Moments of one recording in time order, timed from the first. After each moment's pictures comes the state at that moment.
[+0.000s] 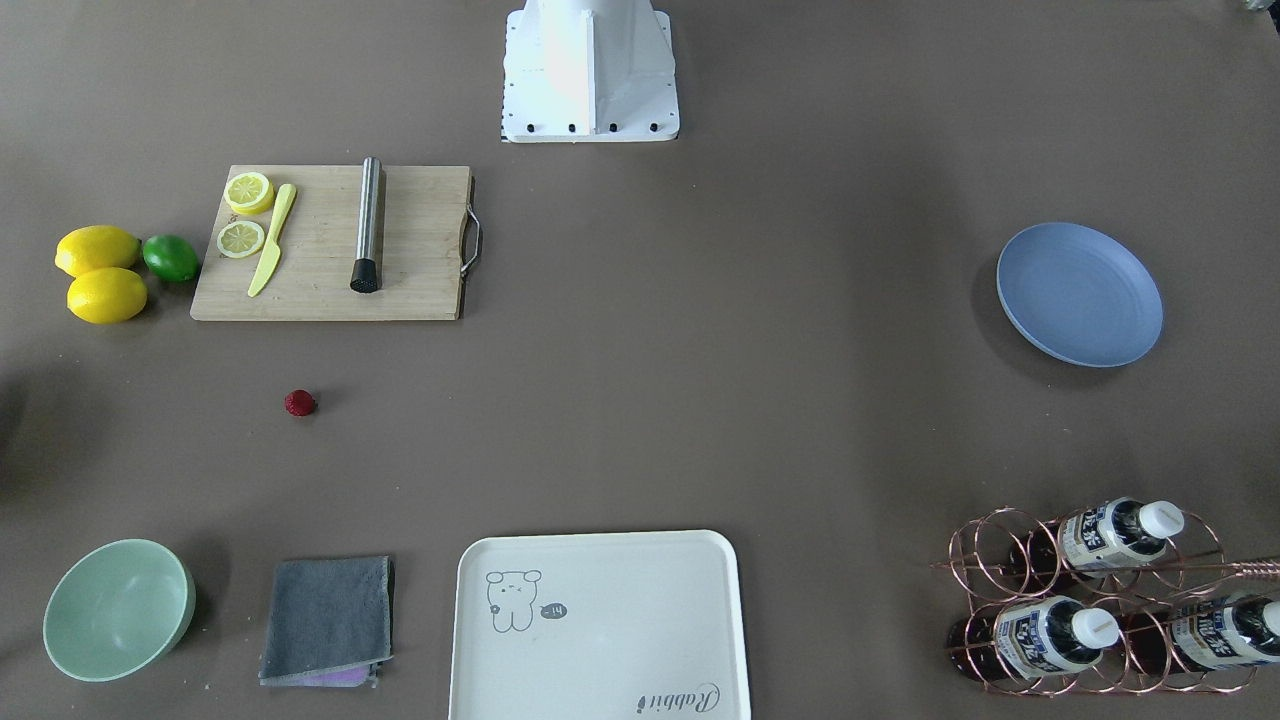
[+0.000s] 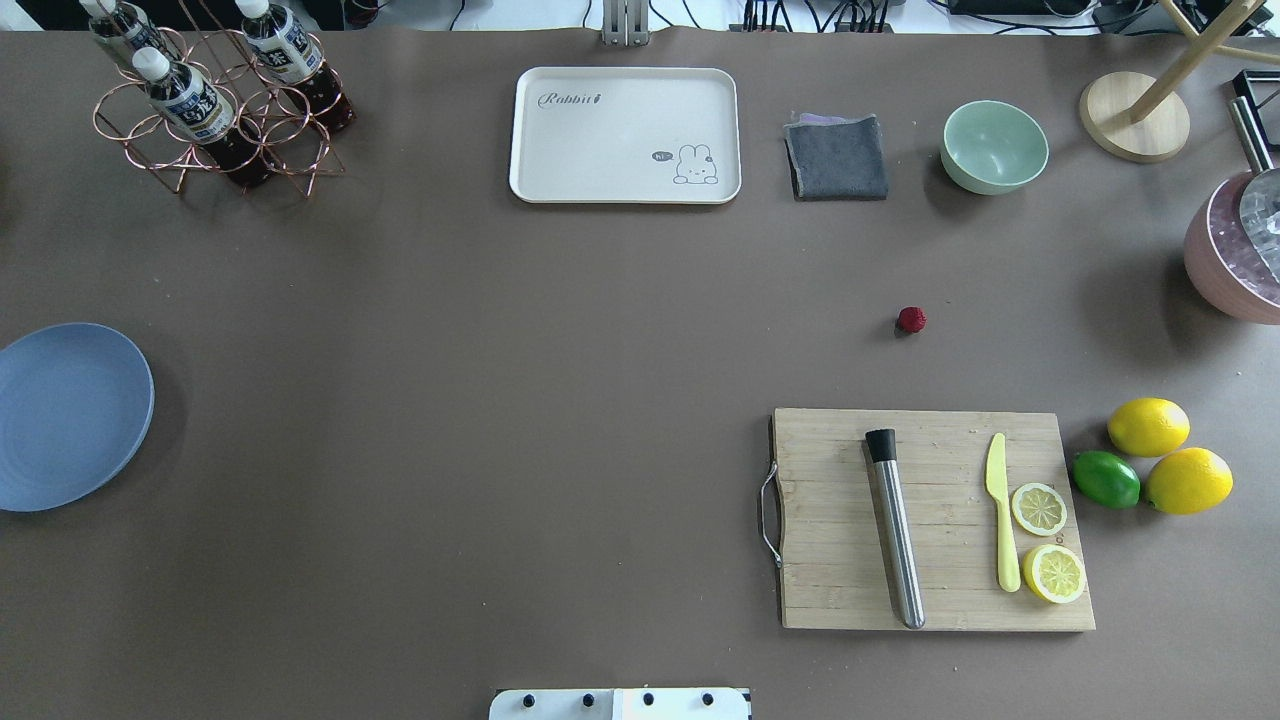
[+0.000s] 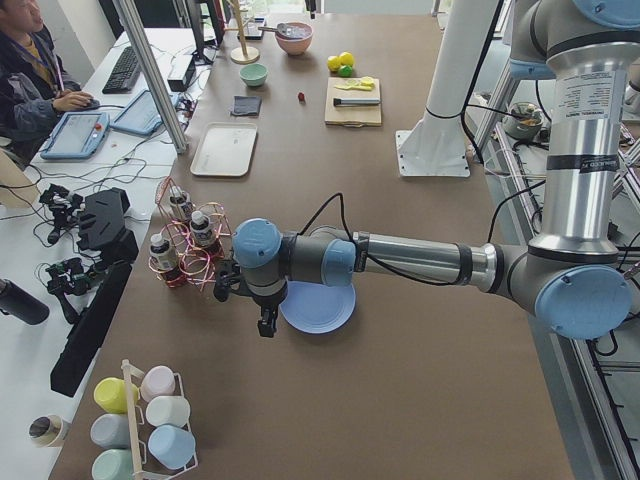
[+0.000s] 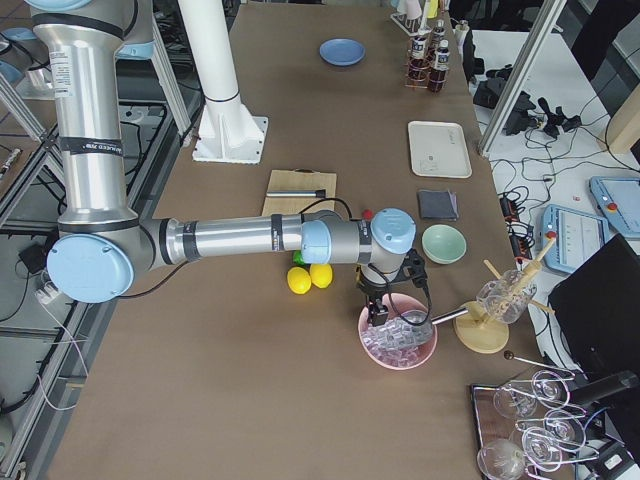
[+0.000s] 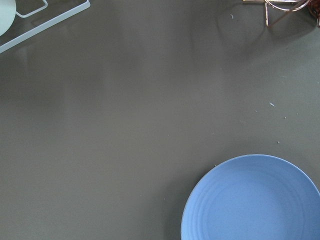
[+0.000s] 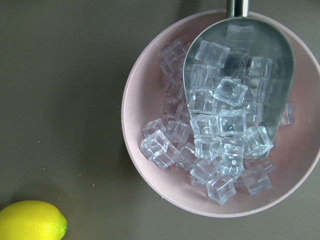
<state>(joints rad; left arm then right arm) -1.54 -1.57 -1.67 -1.57 -2.43 -0.02 1.47 -1.53 1.64 -1.64 2.34 -0.18</state>
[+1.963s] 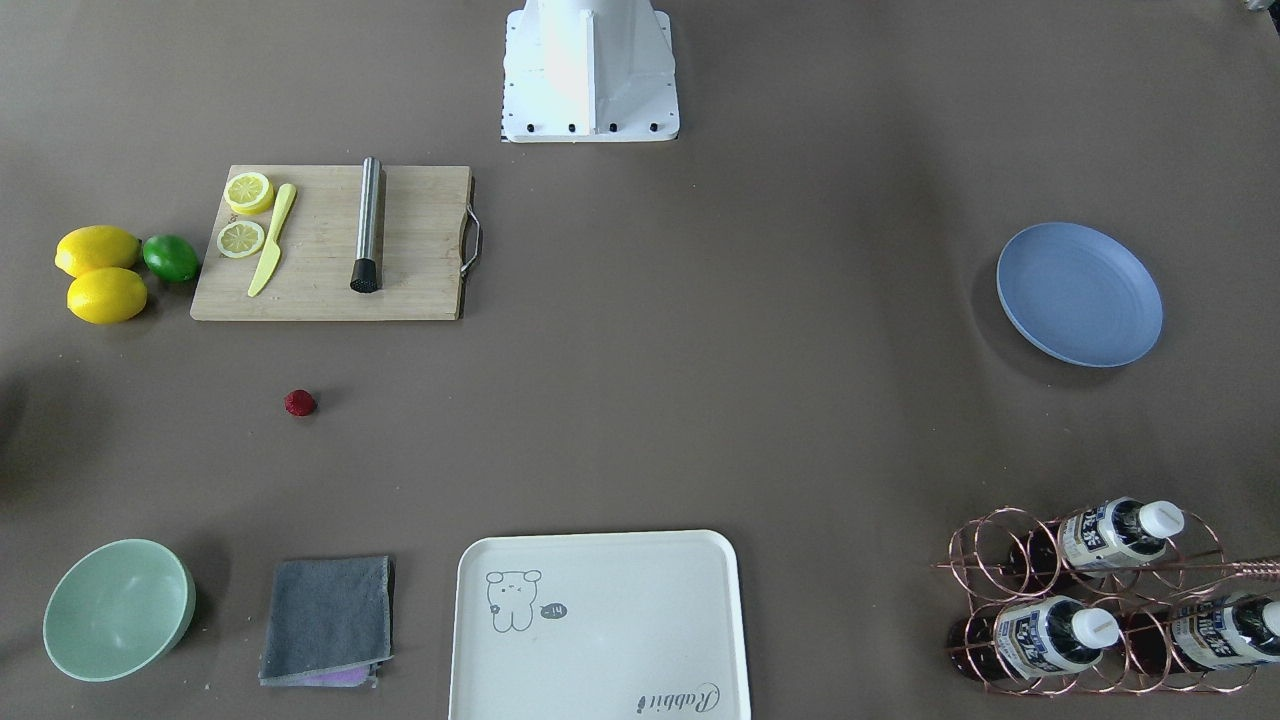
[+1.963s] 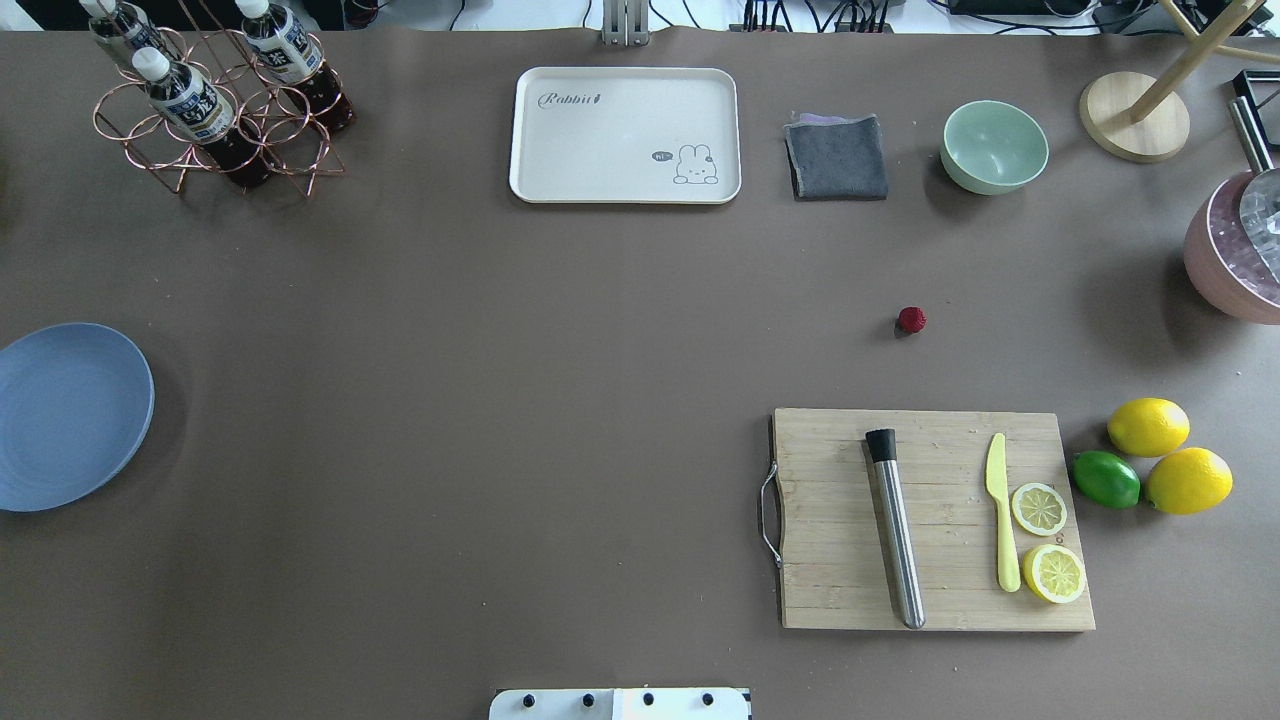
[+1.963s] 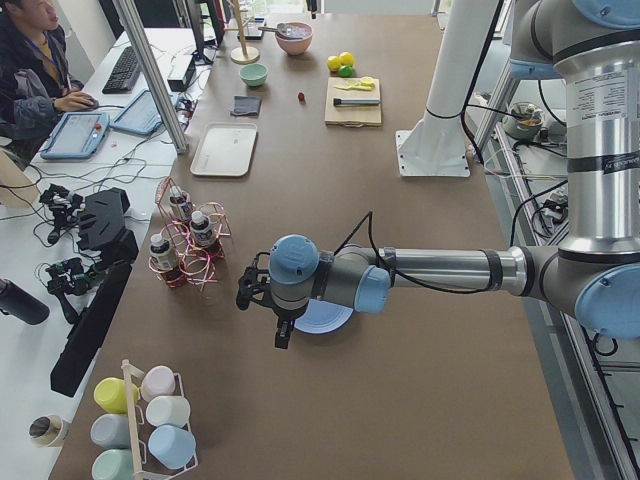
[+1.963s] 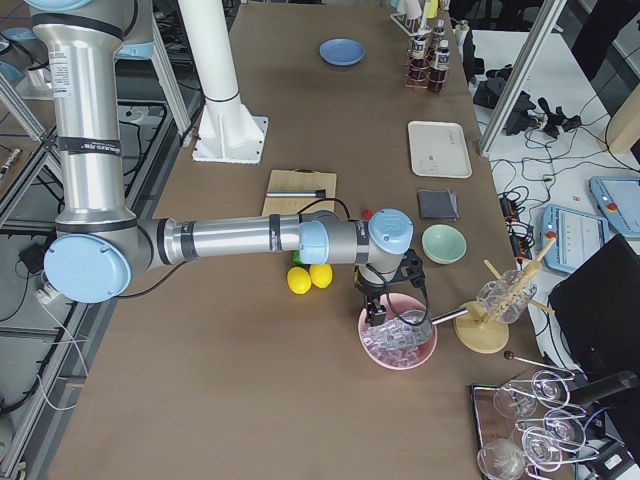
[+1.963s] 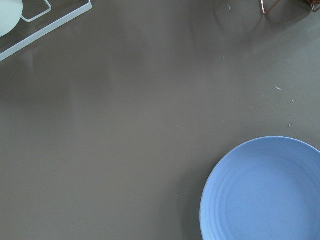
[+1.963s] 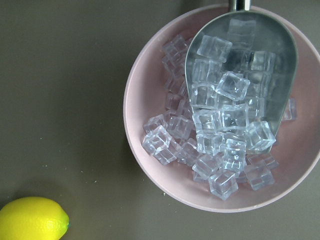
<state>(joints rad) -1.55 -1.44 -1.70 -1.81 -2.42 -0.05 1.47 -1.55 1.65 -1.64 2.35 -0.18</state>
